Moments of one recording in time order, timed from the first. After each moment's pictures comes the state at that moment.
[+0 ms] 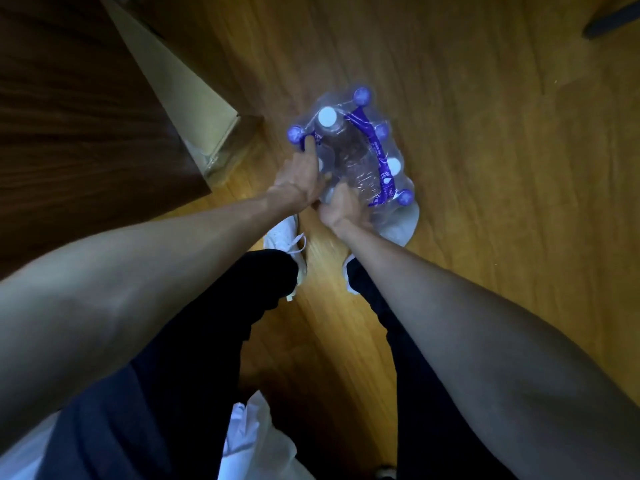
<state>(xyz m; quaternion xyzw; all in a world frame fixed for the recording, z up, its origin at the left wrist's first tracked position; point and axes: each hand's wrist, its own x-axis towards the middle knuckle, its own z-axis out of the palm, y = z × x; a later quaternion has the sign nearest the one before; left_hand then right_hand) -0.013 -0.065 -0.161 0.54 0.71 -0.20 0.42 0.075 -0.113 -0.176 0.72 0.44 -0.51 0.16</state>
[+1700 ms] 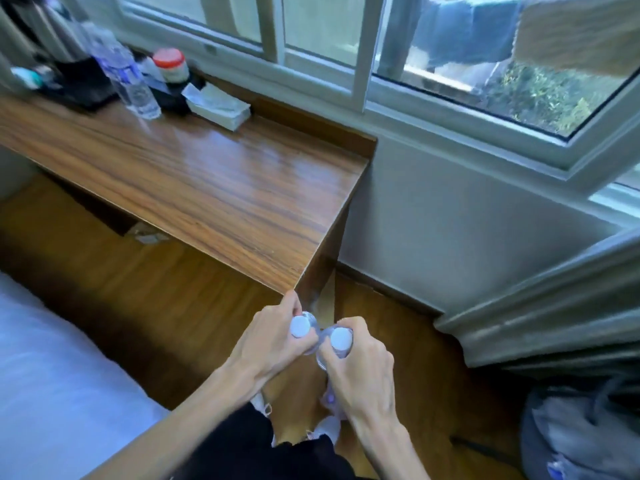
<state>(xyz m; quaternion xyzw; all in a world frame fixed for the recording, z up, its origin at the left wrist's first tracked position) -0.086 -0.248 0.612 0.34 0.88 0.28 0.21 0.043 -0.151 0.607 0.39 0.85 -0.35 -0.06</state>
